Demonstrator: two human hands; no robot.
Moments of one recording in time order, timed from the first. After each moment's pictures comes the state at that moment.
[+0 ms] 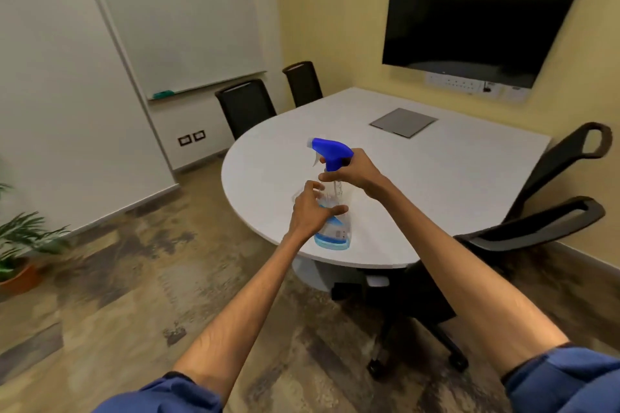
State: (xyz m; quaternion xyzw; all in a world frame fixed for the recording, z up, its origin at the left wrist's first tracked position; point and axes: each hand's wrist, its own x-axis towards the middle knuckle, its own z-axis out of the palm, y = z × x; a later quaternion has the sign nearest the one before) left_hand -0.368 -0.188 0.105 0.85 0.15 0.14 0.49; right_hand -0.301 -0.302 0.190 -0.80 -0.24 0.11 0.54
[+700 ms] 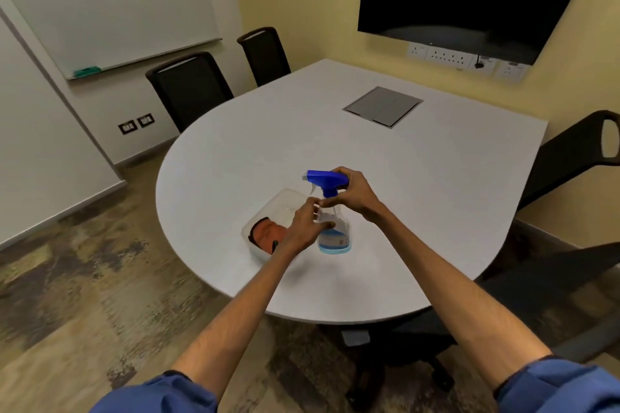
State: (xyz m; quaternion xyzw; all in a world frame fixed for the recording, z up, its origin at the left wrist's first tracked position) left_hand -0.102 -0.183 0.022 0.87 0.10 0.00 0.49; right_hand -0.030 -0.314 0.075 -0.81 -0.20 0.12 0.53
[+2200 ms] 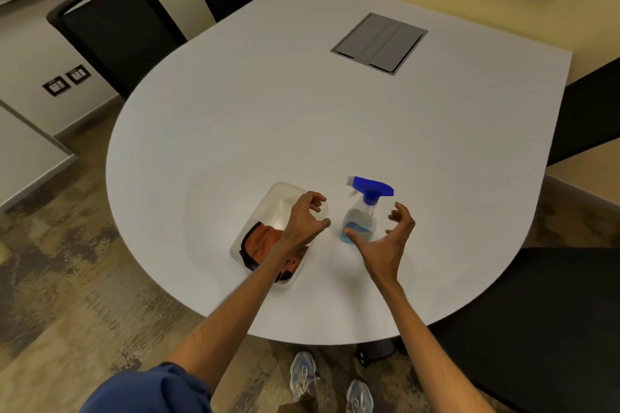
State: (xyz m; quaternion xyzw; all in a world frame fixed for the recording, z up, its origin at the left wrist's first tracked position) left_hand 0.025 -0.120 -0.074 0.85 0.09 -0.03 0.52; right_hand -0.007 -0.297 -0.093 -0.82 0.08 -0.15 0.55
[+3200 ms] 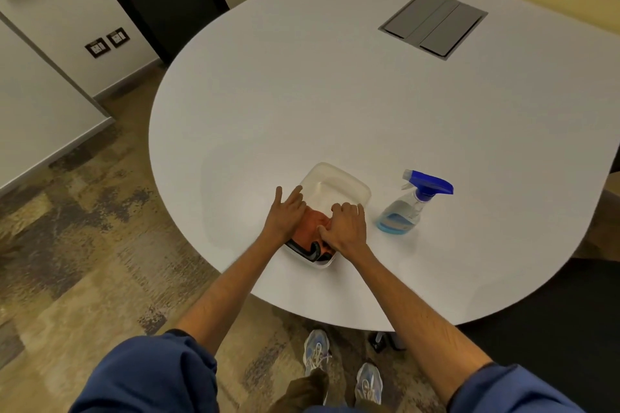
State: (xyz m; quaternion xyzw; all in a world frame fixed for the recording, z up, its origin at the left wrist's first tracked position) left_hand -0.014 0.006 -0.111 0.98 -0.09 -0.15 -0.10; right_hand 0.006 -0.159 -0.121 -0.97 -0.14 0.15 0.12
